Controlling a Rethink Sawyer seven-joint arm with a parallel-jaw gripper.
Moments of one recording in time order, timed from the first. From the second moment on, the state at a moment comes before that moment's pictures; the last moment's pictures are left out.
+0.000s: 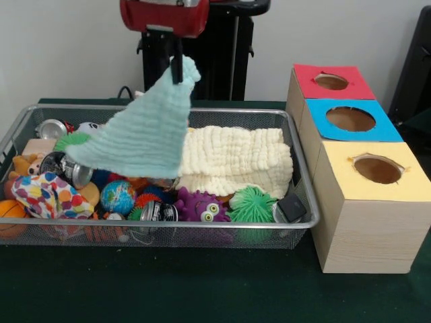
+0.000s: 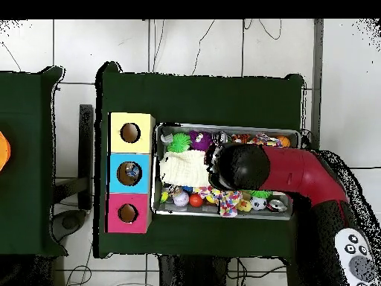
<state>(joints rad) -0.59 -0.89 0.35 1.69 -0.30 0.81 1.93</state>
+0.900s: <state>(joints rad) -0.47 -0.97 0.33 1.71 -0.23 0.83 1.93</state>
